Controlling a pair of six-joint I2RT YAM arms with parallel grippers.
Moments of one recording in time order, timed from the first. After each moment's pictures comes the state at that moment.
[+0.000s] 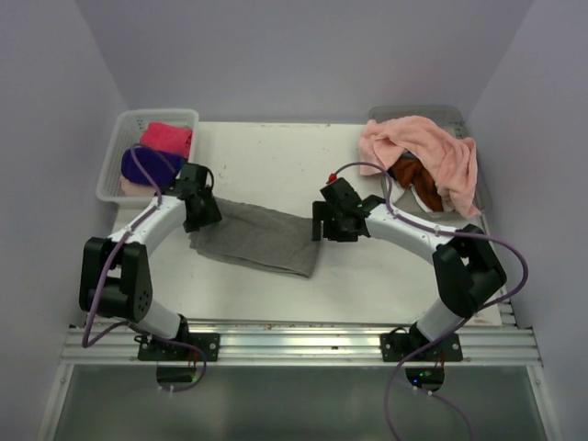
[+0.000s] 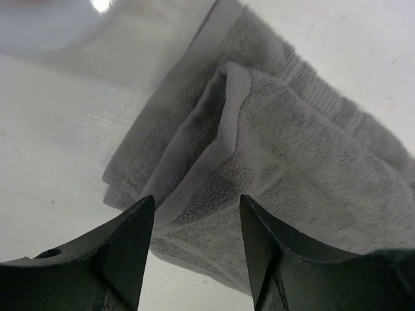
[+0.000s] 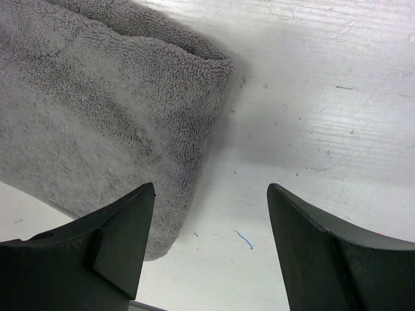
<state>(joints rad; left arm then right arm) -0.15 1.51 1.02 -0.57 -0.19 -0.55 0.65 1.63 1.08 -0.51 0.08 0.62</state>
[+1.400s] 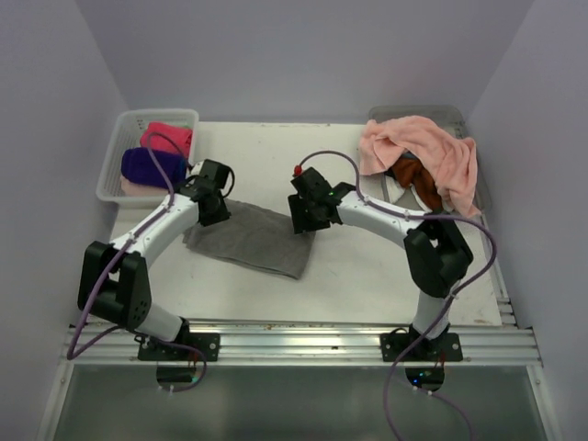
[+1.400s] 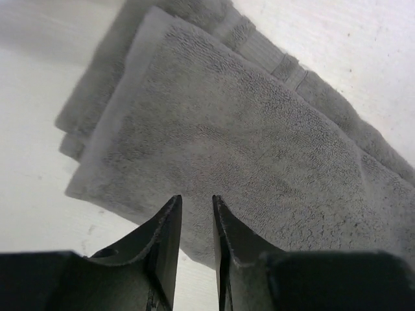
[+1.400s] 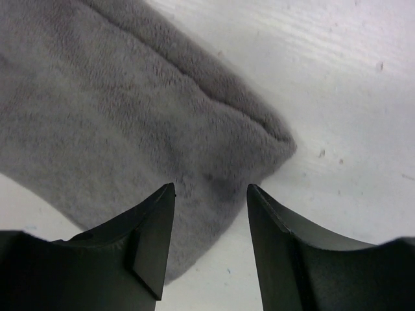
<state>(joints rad) -0.32 1.49 1.08 -0.69 -0.35 -0.63 0.74 1.79 1.31 -0.54 0.09 0.50</state>
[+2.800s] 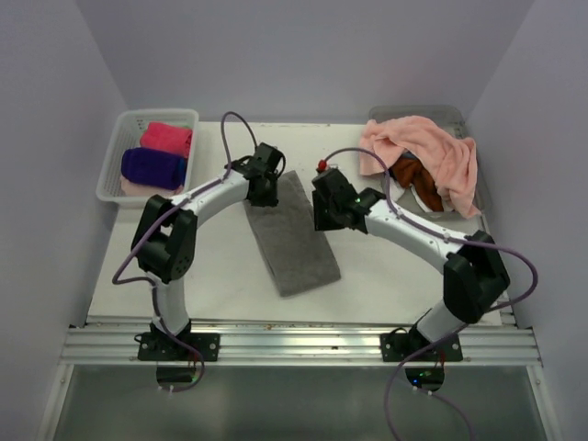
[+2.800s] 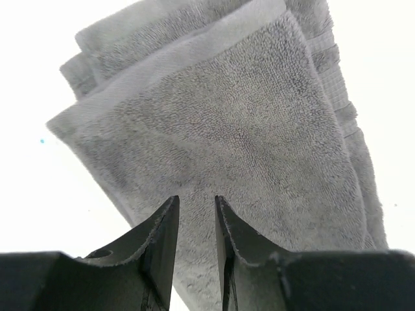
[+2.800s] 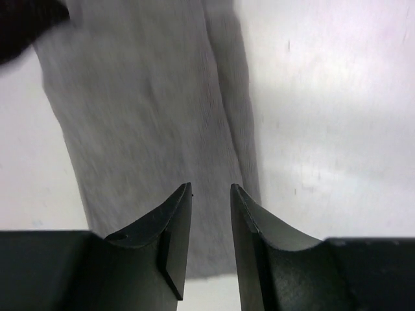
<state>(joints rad) -0.52 1.94 1.46 -0.59 -0.16 -0.46 0.74 1.54 1.13 -0.56 0.19 0.56</state>
